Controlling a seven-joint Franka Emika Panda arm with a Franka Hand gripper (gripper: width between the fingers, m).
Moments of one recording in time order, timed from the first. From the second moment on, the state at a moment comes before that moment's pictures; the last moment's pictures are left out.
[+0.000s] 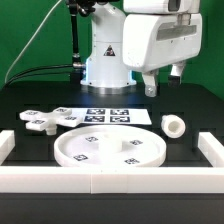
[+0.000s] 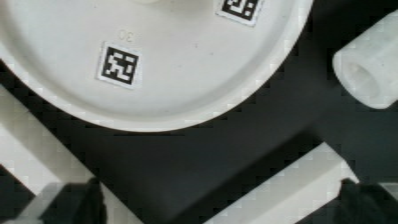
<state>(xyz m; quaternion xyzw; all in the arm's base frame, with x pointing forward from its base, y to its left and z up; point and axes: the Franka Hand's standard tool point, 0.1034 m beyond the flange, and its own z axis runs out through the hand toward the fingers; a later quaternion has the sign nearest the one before) 0.563 0.057 0.119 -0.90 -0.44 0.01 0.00</state>
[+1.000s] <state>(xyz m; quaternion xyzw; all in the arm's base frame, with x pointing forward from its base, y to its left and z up) 0.568 -0.001 0.068 -0.87 -0.50 0.01 0.01</state>
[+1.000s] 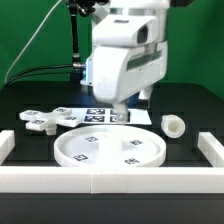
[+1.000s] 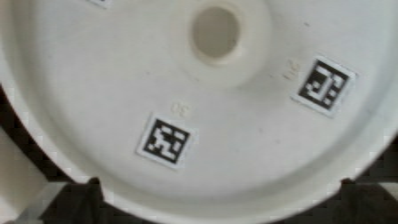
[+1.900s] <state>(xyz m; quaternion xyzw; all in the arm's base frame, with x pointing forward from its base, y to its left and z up) 0.556 -0.038 0.028 -0.87 -0.49 0.02 0.02</state>
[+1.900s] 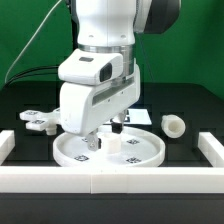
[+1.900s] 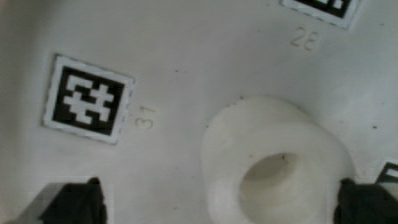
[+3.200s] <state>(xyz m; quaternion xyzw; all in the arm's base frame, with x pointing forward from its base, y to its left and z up) 0.547 -0.035 0.025 -0.87 -0.49 0.02 0.02</state>
